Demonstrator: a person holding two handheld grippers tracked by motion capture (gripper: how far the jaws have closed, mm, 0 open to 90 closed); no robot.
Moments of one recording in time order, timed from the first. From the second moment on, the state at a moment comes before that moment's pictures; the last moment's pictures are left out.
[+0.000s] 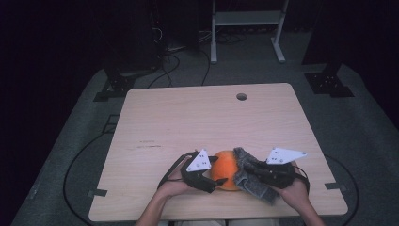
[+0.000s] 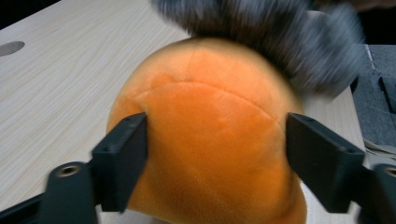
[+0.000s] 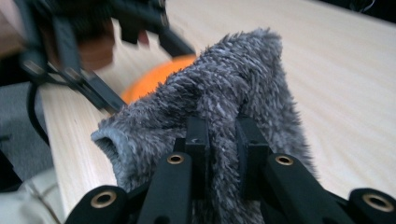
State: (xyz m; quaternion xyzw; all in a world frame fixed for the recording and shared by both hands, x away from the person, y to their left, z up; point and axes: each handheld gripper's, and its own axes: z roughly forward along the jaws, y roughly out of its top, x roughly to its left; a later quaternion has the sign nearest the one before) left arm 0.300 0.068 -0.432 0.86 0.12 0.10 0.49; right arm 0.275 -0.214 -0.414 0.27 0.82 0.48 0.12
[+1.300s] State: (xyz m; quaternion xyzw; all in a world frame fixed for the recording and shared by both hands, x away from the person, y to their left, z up) left arm 0.303 0.061 -0.436 0.85 0.15 0.08 0.49; right arm 0.275 -0.210 -0.403 0.25 0.84 0.47 0.11
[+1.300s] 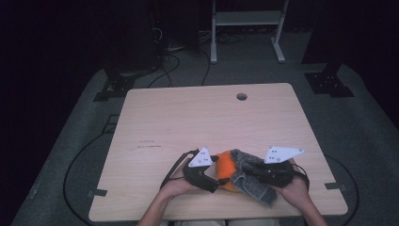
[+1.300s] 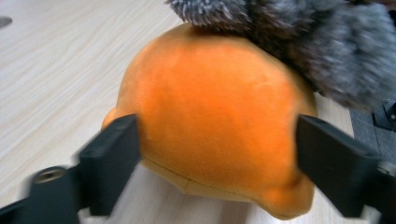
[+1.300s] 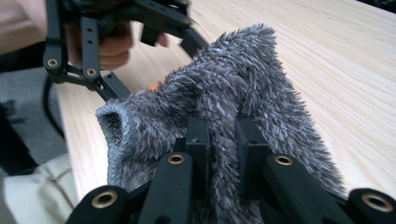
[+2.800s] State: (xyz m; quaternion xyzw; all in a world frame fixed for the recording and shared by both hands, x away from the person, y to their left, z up) left arm 0.304 0.074 -0.443 0.87 0.15 0.10 0.46; right arm 0.275 -0.224 -0.420 0.27 0.84 0.46 0.11
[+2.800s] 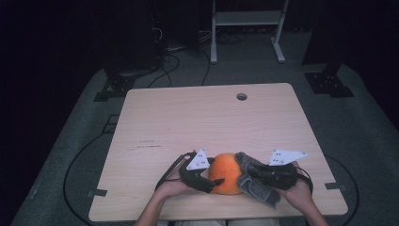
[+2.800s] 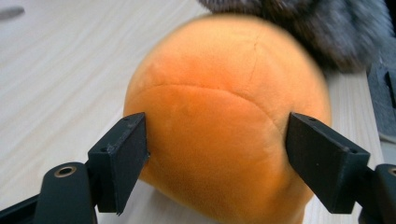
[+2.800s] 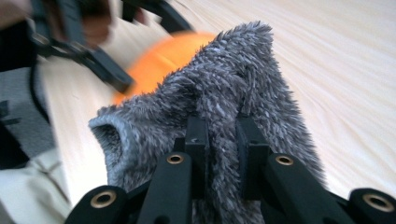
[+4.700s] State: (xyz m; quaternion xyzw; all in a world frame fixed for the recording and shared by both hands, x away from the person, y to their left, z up) left arm 0.290 0.070 -0.444 0.88 0.10 0.12 0.46; right arm 0.288 -0.236 -0.433 0.32 0.82 0.47 0.10
